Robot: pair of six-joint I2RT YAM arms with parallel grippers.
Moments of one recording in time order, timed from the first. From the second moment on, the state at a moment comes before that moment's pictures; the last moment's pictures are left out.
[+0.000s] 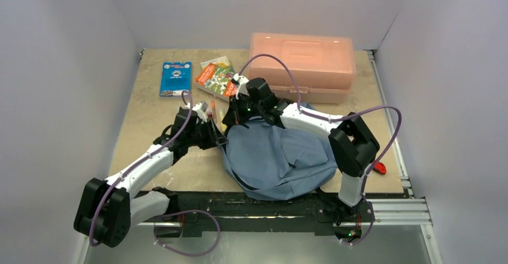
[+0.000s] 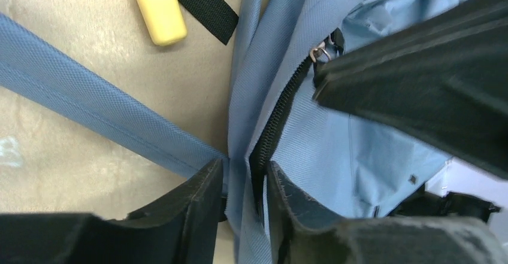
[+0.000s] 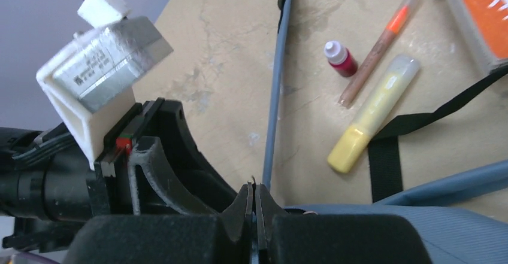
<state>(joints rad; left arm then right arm) -0.37 1.11 0.54 -0.16 0.32 -0.68 0.79 1.84 1.34 -0.02 -0.38 0.44</state>
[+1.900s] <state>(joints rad) -0.37 1.18 0.70 -0.25 0.27 -0.64 0.65 1.76 1.09 0.11 -0.48 0.75</state>
